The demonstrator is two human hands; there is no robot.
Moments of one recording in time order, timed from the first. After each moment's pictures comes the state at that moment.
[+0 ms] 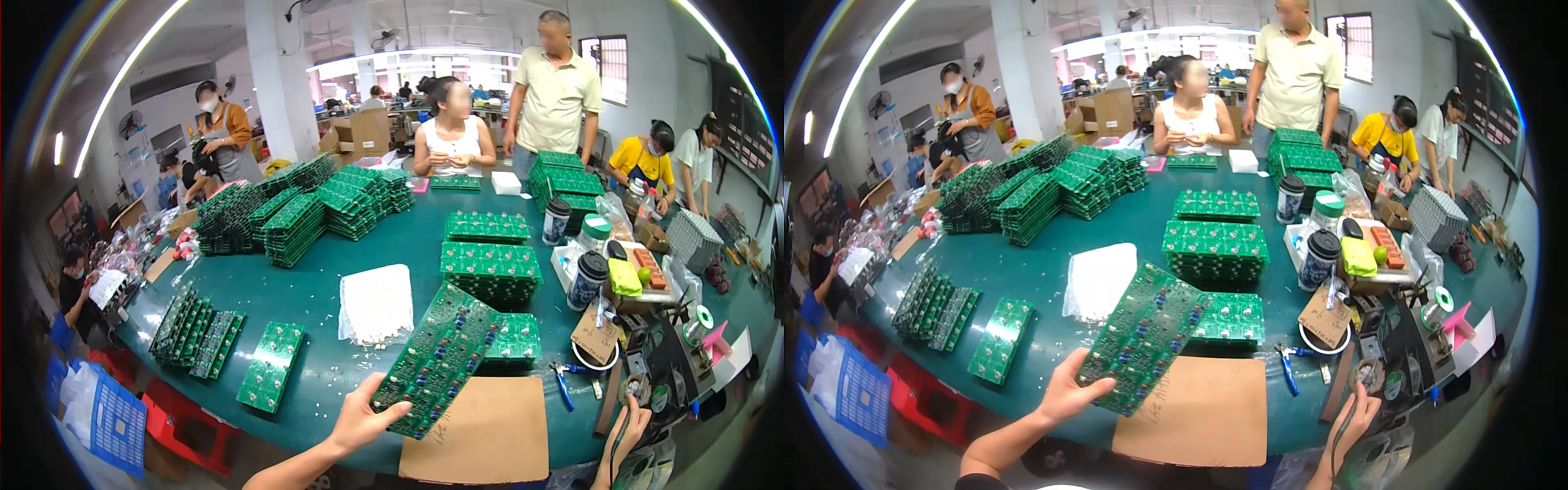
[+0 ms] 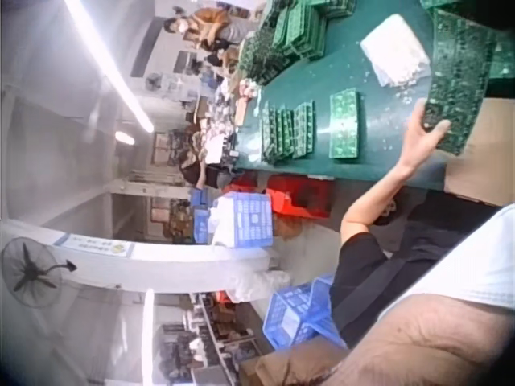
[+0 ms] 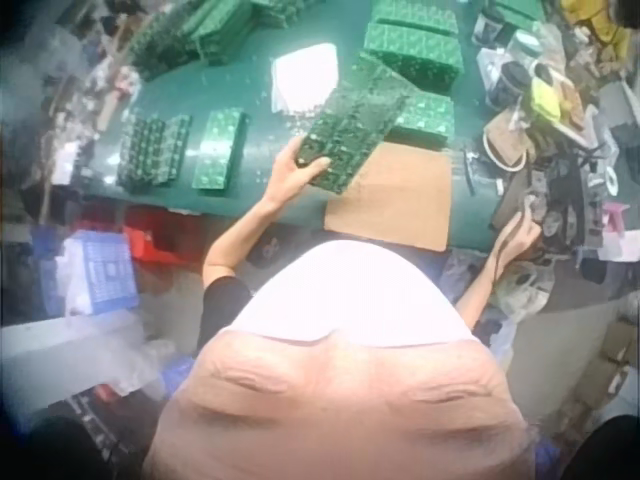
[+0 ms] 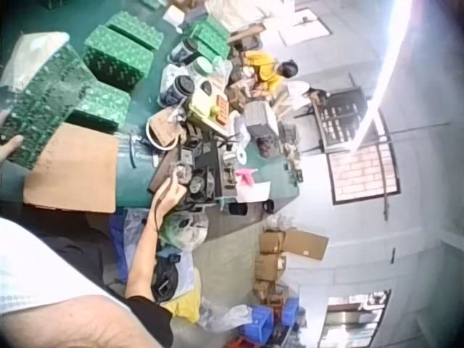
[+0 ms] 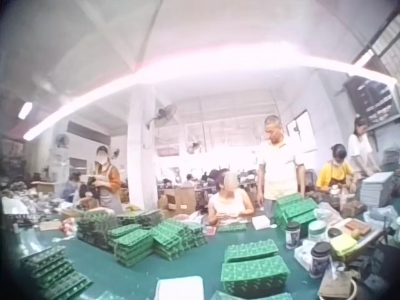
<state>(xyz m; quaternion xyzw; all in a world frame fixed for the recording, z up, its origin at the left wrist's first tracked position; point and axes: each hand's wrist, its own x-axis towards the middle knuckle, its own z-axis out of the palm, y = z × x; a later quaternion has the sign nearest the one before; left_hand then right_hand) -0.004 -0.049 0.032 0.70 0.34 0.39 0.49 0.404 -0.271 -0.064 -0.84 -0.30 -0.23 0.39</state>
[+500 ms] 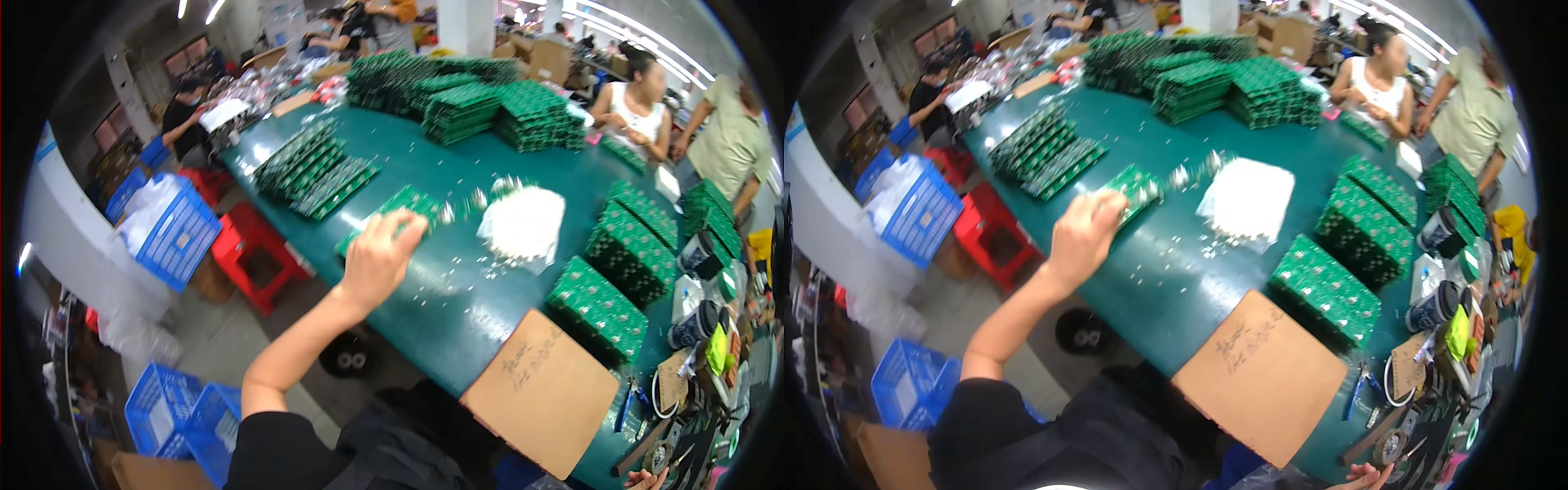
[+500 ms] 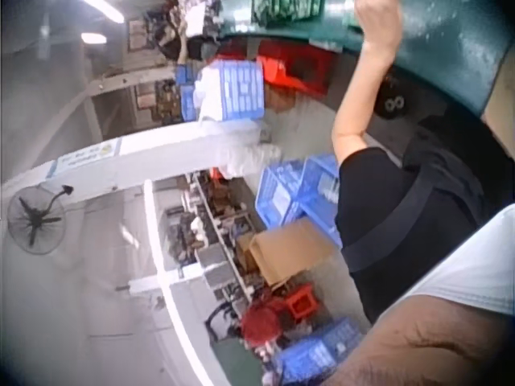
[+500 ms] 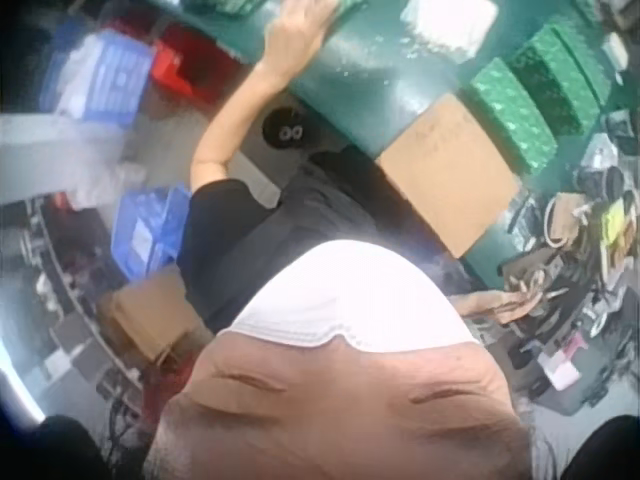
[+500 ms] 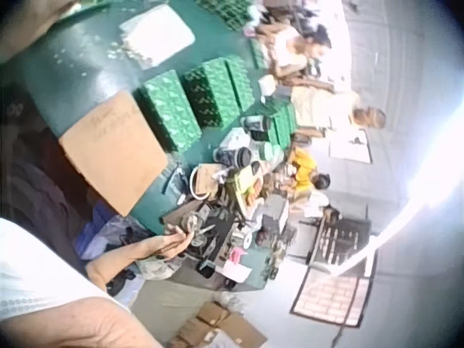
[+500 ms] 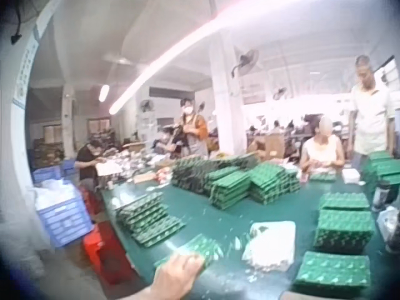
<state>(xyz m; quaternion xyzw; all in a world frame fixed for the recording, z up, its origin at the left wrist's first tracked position) -0.127 -0.021 0.049 0.76 0.49 0.37 -0.22 0.317 -0.256 -0.003 -0.67 -0.31 -0.21 0.64</state>
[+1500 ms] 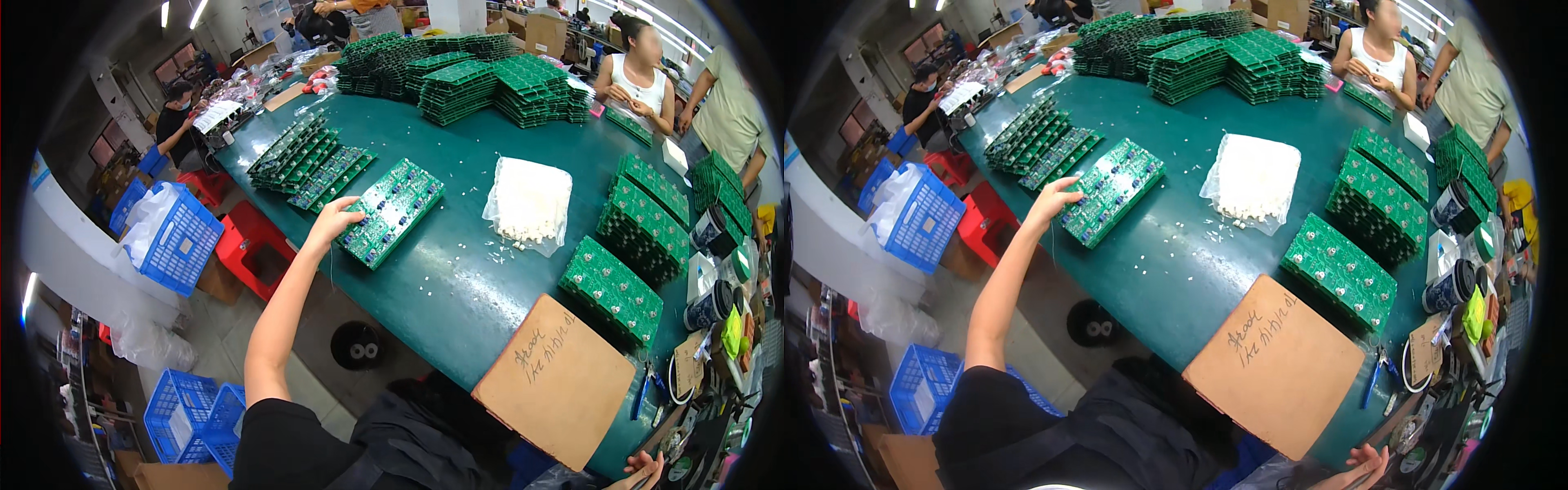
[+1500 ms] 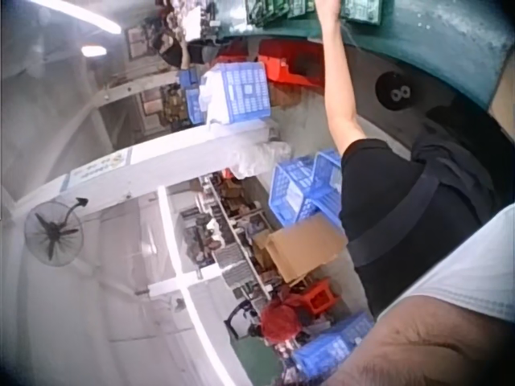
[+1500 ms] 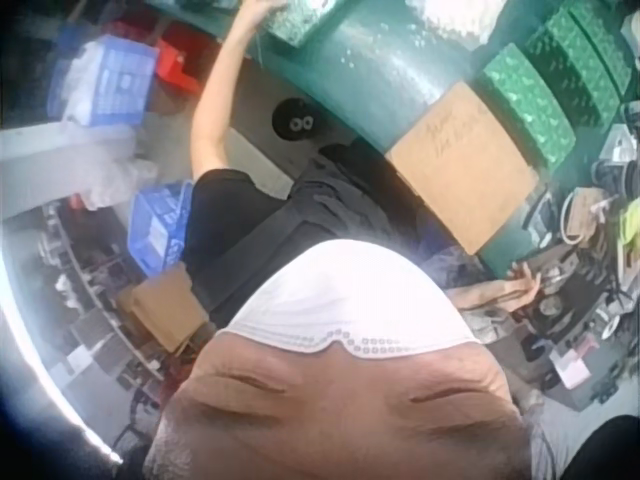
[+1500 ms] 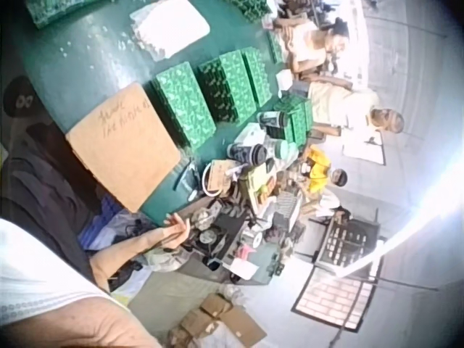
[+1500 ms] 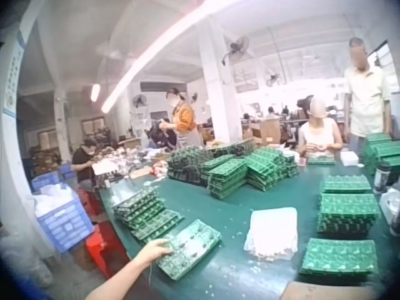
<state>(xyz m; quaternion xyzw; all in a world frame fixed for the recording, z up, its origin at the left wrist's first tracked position) -0.278 0.063 -0.037 0.51 0.65 0.44 0.35 0.316 -0.259 -0.030 -0.71 -0.32 -0.10 0.62</state>
